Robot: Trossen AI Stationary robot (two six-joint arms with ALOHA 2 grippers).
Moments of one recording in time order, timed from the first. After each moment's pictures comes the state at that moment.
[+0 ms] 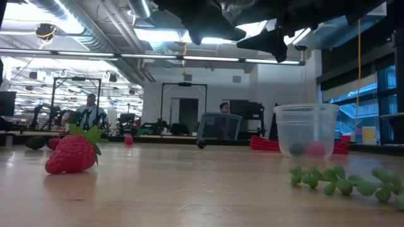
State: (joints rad) left arm -0.21 1.69 1.12 0.25 -0.70 0.58; right arm 0.09 1.23 0.69 0.30 0.25 0.47
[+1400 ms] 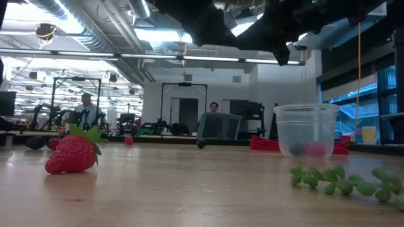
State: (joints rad) left arm -0.19 1.69 1.12 0.21 -0.70 0.48; right arm 0.09 1.23 0.69 0.19 0.21 0.41
